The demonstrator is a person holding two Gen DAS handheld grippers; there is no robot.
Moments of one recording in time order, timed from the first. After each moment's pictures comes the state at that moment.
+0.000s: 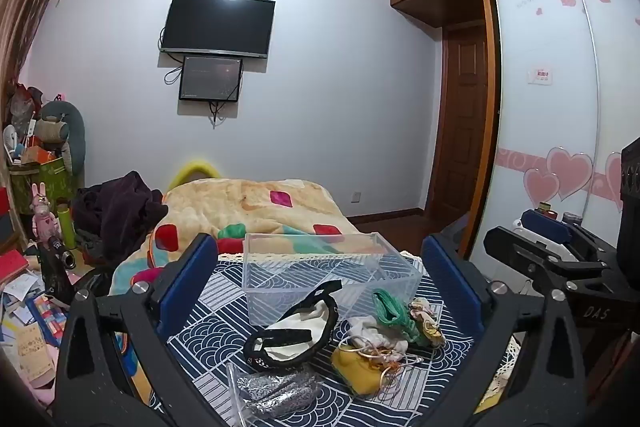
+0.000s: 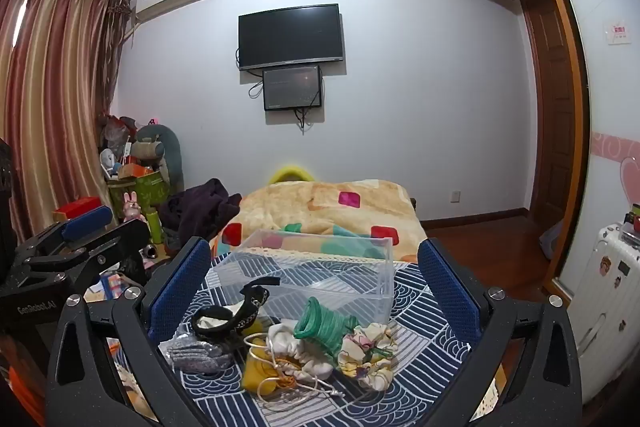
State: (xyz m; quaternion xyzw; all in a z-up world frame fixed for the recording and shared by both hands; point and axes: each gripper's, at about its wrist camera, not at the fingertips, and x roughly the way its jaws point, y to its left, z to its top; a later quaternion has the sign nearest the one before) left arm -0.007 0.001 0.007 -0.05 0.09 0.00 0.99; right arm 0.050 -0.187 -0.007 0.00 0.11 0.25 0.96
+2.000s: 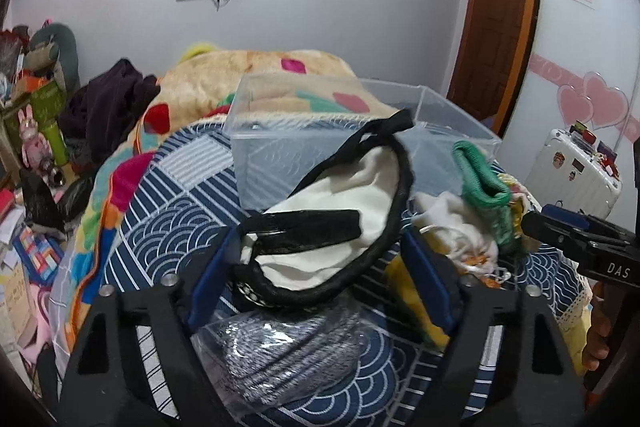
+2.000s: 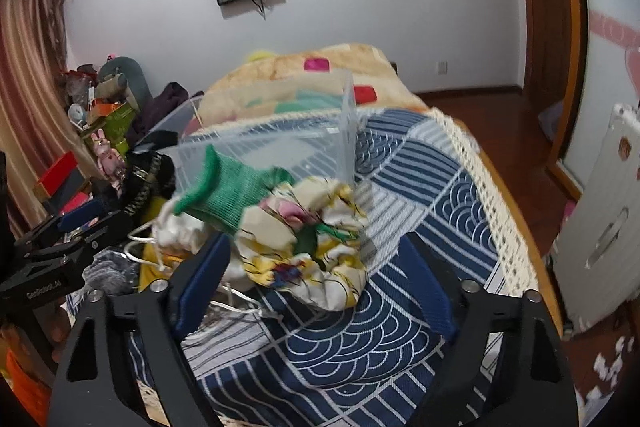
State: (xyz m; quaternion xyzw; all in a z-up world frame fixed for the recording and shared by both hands) left arm 0.091 0.019 -0.123 -0.06 0.31 0.01 0.95; right arm 0.123 -0.224 -0.108 0.03 0.34 0.23 0.91
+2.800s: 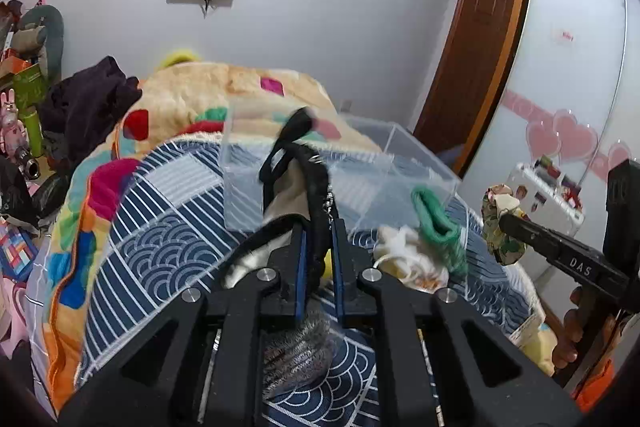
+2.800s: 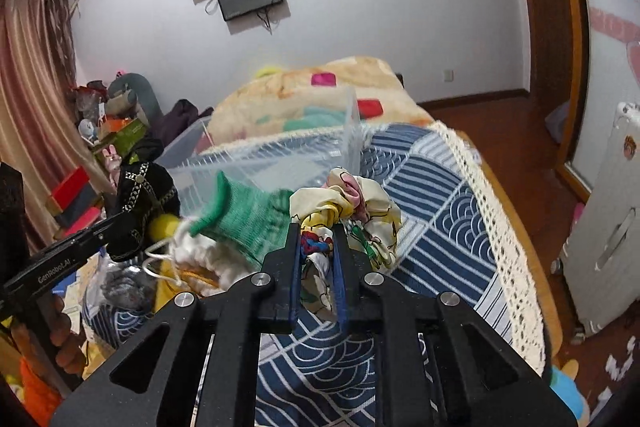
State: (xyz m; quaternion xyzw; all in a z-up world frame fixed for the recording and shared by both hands) left arm 0.069 0.033 -0.088 -0.12 0.26 -0.04 0.96; right arm 0.119 -0.226 -0.079 0.04 0.30 0.24 0.92
